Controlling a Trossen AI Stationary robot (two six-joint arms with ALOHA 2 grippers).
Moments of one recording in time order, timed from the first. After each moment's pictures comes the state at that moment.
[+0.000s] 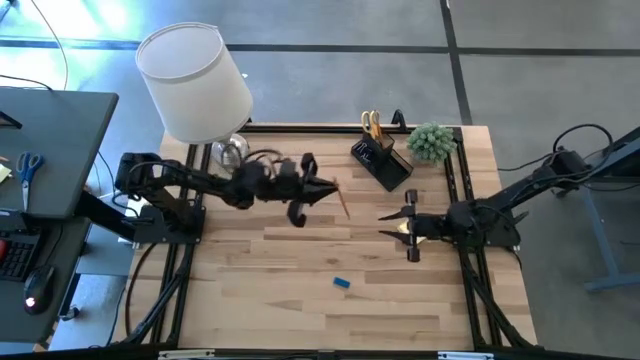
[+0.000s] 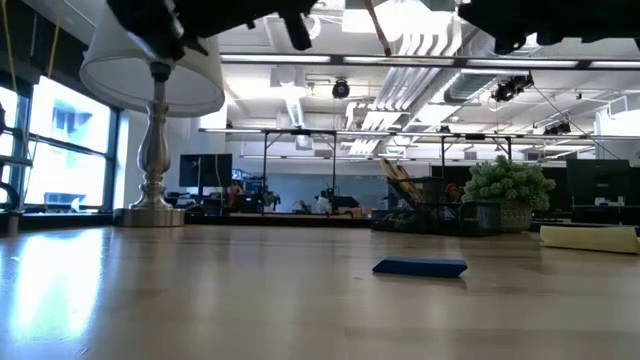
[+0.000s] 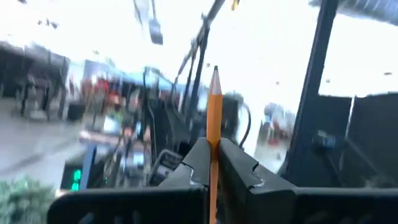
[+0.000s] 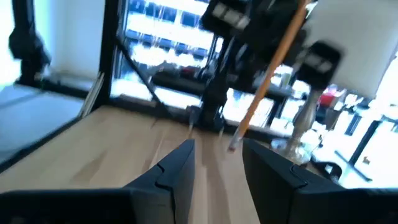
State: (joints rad) left arm 0.17 1.59 0.80 1.15 0.13 -0.26; right arm 0.41 0.89 0.28 0.65 0.38 -0.27
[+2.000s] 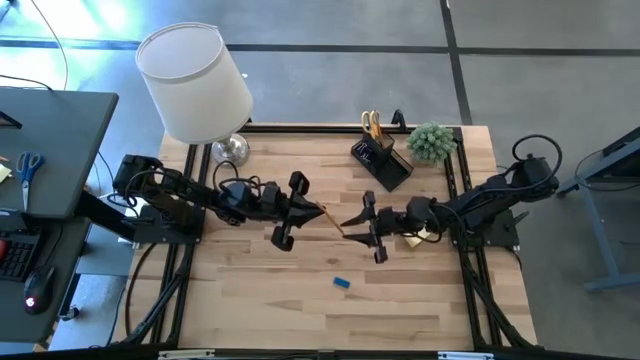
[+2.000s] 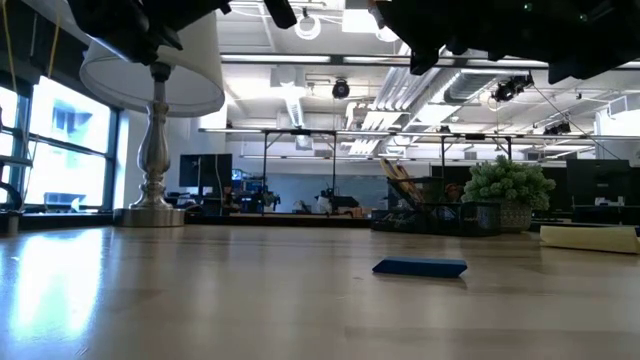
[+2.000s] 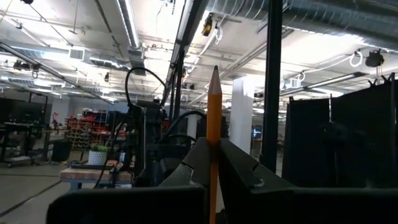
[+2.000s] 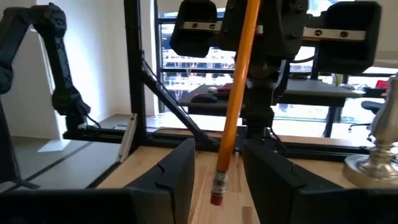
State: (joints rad) left arm 0.01 1.59 0.68 1.38 0.06 -0.11; right arm 0.20 1.46 0.48 1.11 0.01 -0.03
